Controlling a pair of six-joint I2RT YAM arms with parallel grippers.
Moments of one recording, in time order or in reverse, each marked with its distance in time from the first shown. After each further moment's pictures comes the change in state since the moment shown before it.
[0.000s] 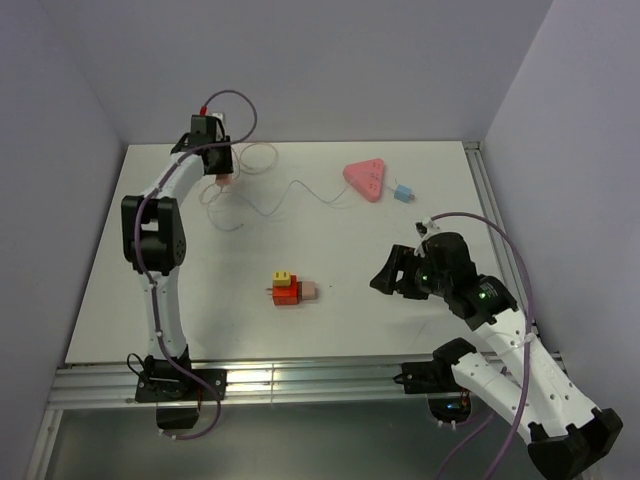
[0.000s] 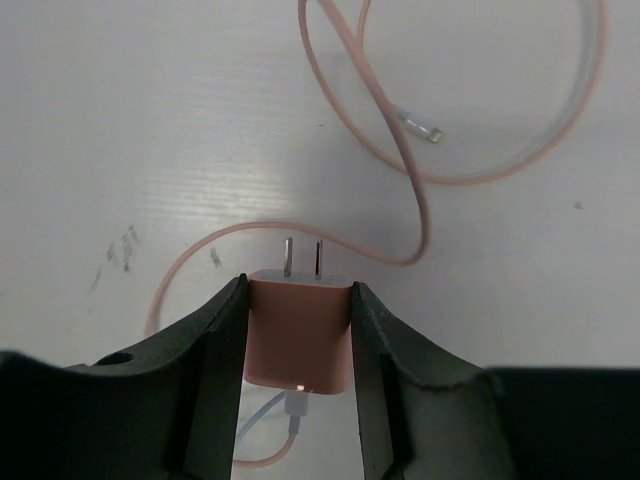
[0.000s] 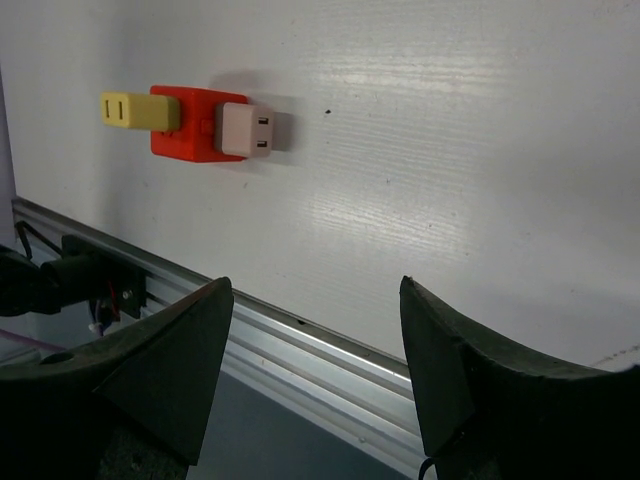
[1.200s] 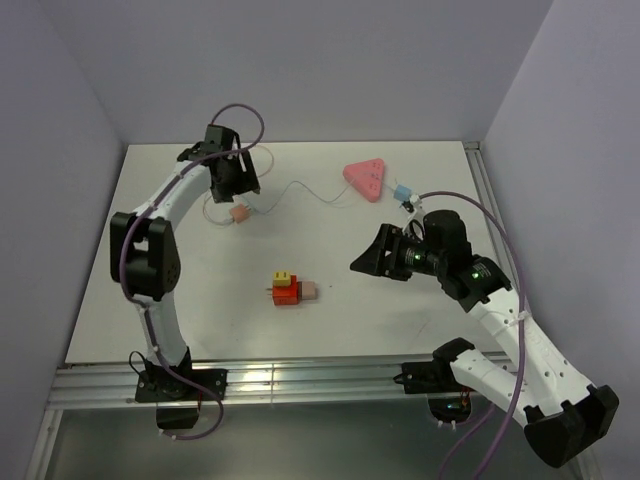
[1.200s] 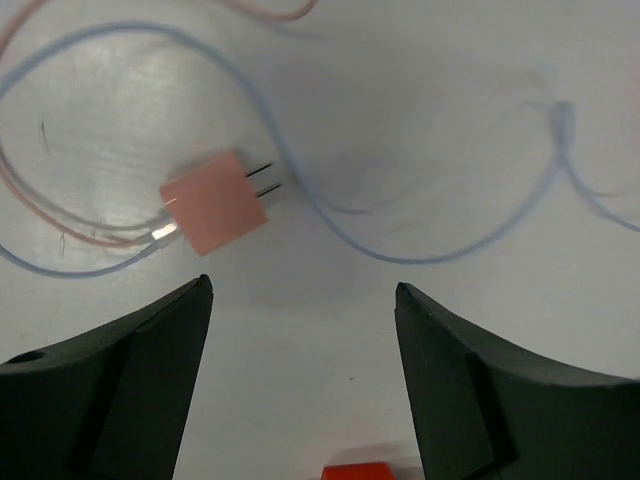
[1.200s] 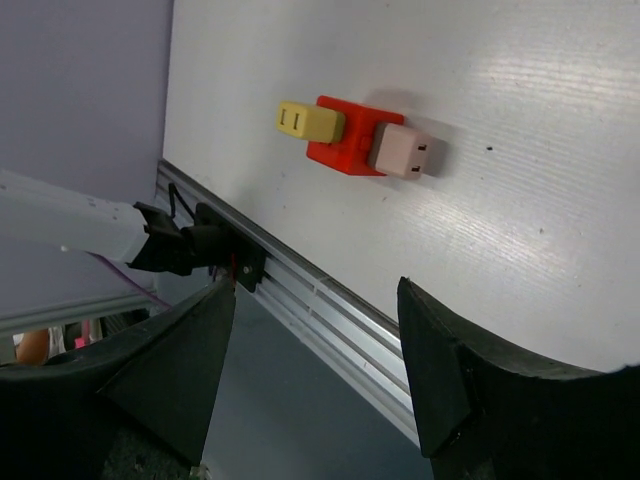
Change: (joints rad) left arm -0.114 -0.385 -0.251 -0.225 0.104 -0.354; right arm 0.000 0.136 0.130 0.160 -0.248 0.081
